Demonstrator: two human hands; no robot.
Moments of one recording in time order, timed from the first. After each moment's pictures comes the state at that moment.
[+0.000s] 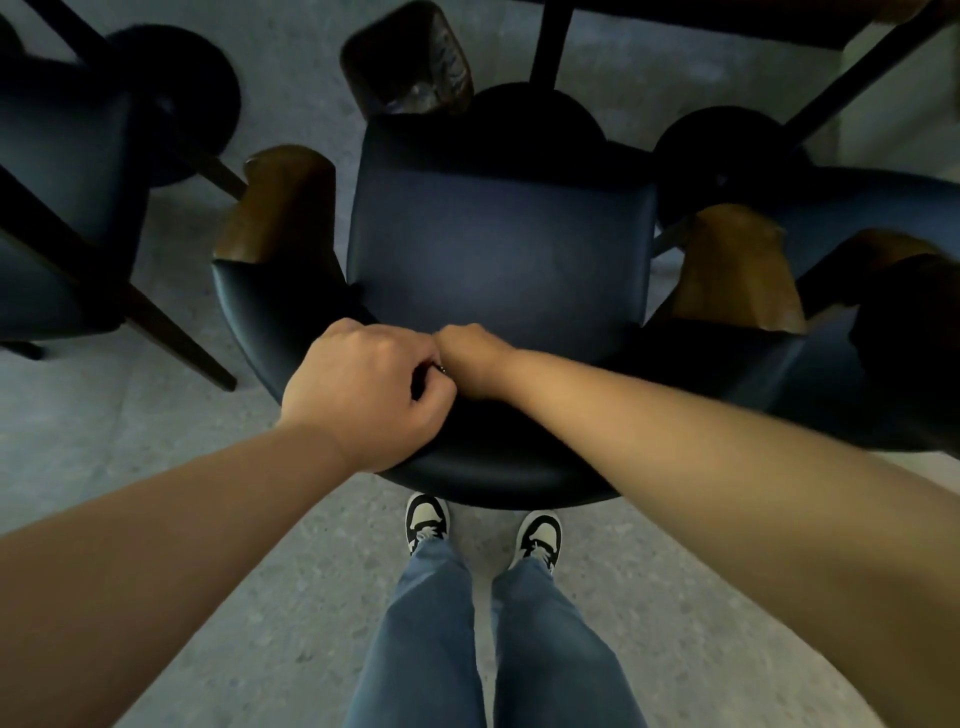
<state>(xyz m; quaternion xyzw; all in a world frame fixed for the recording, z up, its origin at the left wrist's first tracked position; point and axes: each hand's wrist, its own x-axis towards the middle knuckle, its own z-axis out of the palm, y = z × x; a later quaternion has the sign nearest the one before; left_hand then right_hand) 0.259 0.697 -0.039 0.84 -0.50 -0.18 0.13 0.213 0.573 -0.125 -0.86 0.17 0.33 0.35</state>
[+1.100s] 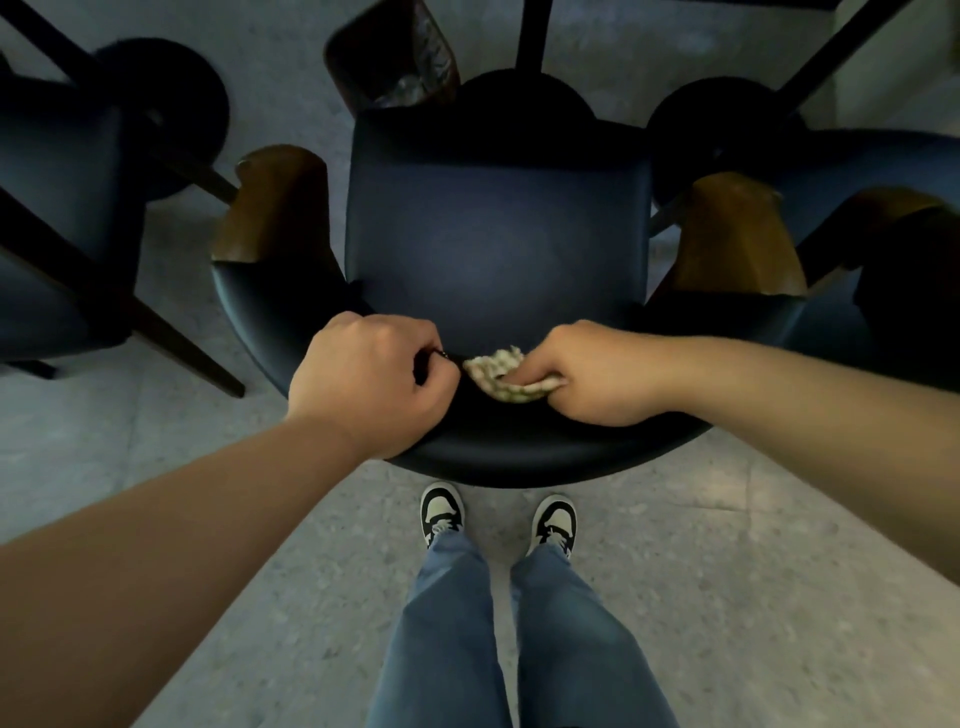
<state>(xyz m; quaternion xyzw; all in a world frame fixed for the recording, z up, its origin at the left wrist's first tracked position) 0.258 0.697 -0.042 0.85 -0.48 -0.17 0.13 0.131 0.534 -0.036 -0.88 0.10 0.33 0.33</state>
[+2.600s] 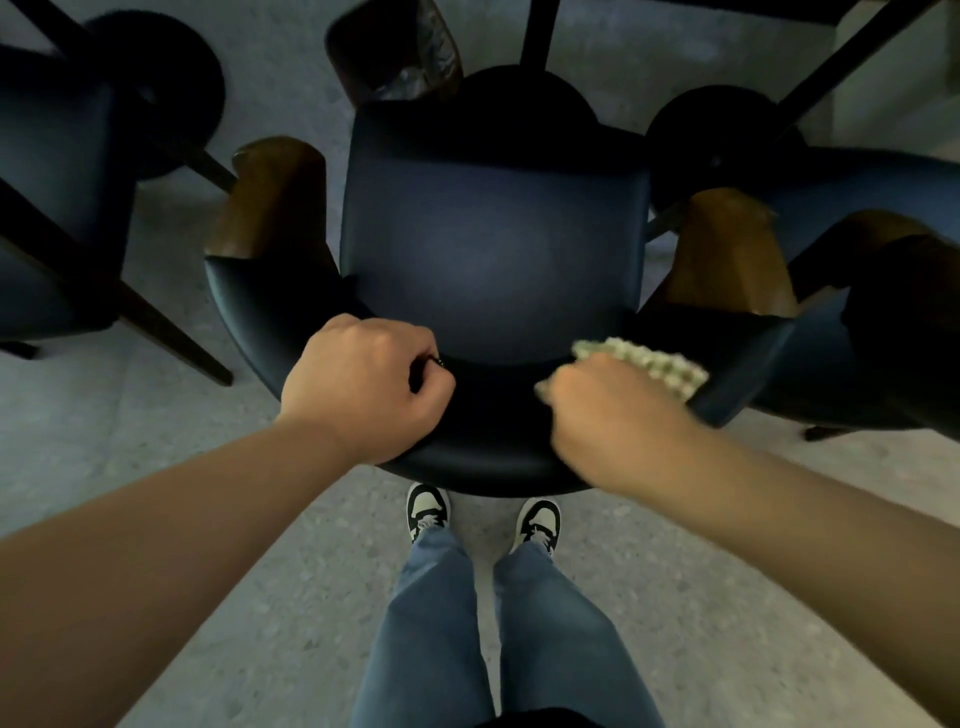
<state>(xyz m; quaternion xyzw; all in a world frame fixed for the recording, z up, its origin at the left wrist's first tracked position) 0.259 0.698 -0.039 0.84 -0.49 -0.19 0.13 0.115 0.563 -0.006 -0.90 0.25 0.31 0.17</state>
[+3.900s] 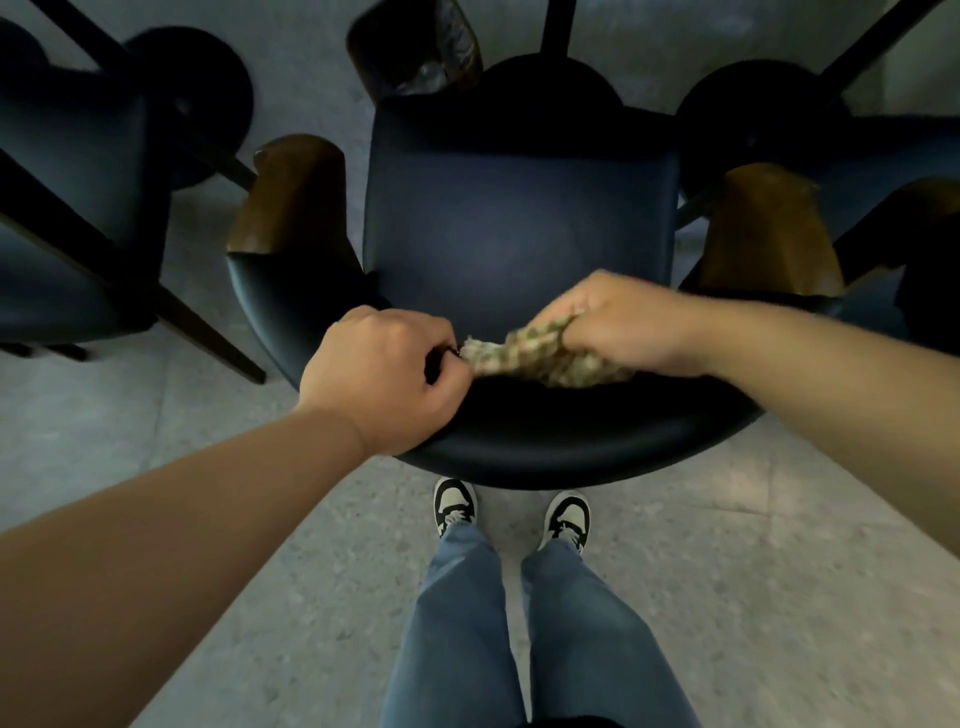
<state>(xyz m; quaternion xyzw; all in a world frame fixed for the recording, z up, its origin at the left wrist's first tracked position) 0.258 0.697 -0.037 0.84 -0.49 -0.19 0.13 0.141 0.513 -0.041 -0.74 0.27 0.24 0.57</state>
